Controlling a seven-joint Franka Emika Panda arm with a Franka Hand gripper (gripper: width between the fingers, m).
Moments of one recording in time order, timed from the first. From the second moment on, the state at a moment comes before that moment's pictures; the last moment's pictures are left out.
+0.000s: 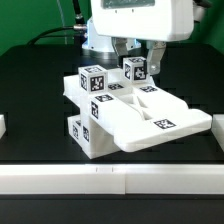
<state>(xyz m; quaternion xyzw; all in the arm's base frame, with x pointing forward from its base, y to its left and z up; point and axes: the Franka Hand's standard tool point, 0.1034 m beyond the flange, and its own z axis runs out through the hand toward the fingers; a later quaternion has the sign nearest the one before) 0.576 0.004 0.116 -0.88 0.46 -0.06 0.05</state>
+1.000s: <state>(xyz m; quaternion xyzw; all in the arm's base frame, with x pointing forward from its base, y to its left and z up) 0.579 0.007 0.118 -0.99 0.10 -0.07 0.01</state>
